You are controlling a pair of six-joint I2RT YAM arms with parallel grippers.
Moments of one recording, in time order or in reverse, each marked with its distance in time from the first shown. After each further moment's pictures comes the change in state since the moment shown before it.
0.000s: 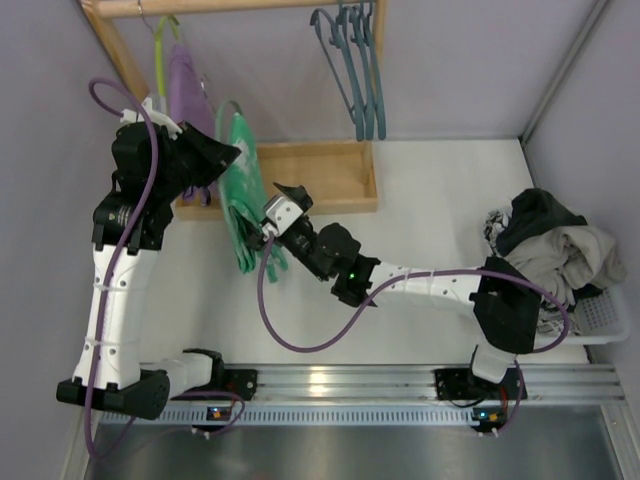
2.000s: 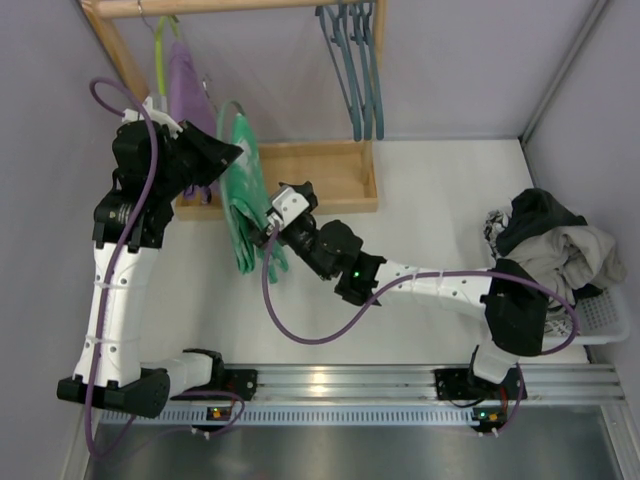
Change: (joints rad) left arm 0.000 0.010 0.006 0.000 0.021 -0.023; right arm 0.003 -0.053 -0.002 -0.092 0.047 0.106
